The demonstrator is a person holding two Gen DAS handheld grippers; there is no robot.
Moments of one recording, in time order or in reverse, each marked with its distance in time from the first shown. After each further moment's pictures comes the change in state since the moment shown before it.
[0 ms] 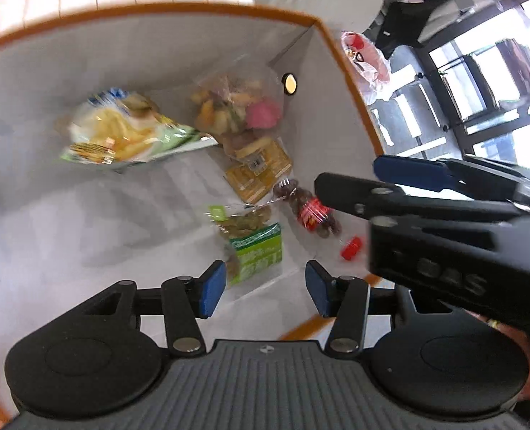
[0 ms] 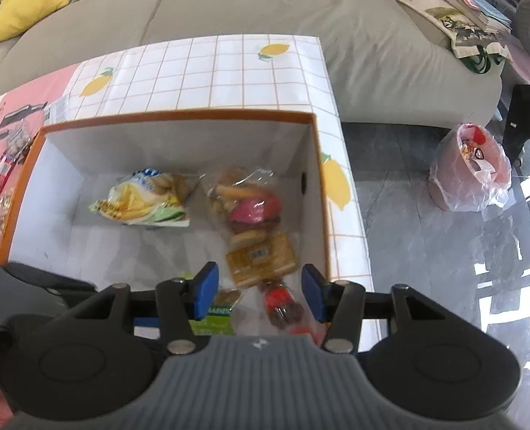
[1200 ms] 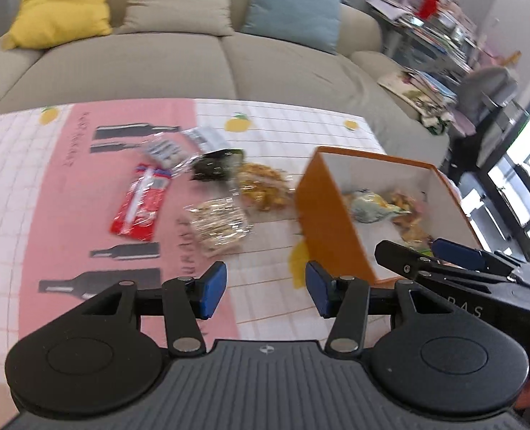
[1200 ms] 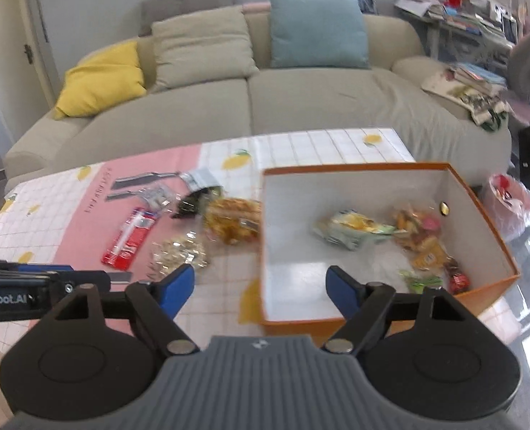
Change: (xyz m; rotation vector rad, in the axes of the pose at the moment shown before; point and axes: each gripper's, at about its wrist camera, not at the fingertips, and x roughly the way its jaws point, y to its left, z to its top) left arm -0.229 0.158 -0.185 -0.090 -0.532 0.276; right arm -0.092 0.236 -0.106 0.085 -0.430 0.081
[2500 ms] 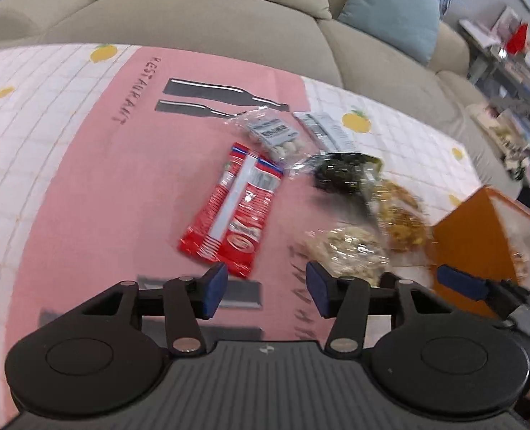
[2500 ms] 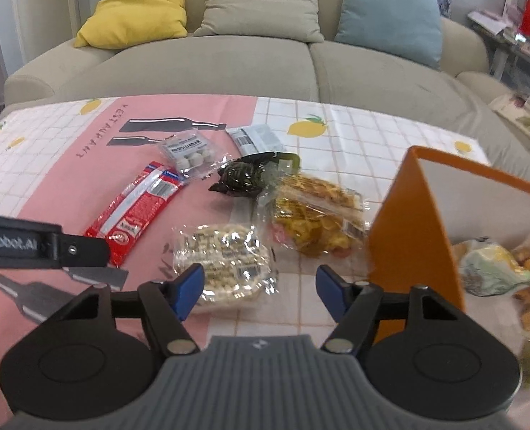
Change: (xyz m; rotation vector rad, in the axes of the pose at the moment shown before) left arm 0.126 0.124 0.022 -0.178 0.026 0.110; right arm 0.179 0.087 -0.007 -0.200 0.085 0.023
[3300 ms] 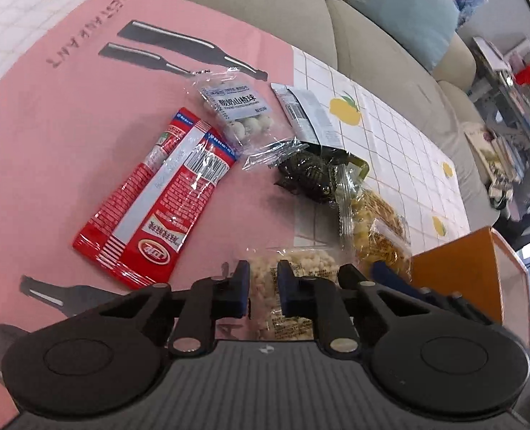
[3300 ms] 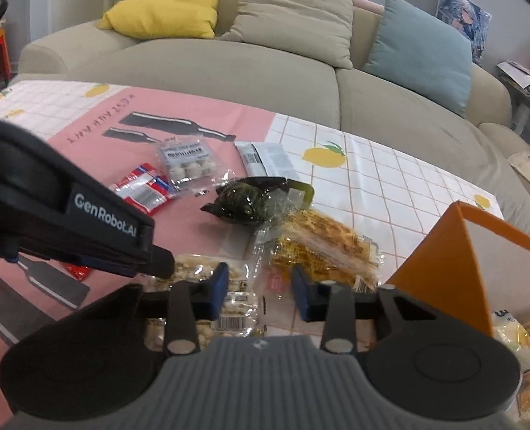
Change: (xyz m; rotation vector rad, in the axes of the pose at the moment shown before) left arm 0.065 -0.017 0.015 -0.203 0.097 -0.158; right arm 0.045 0.006 0.011 -0.183 -0.069 -0.030
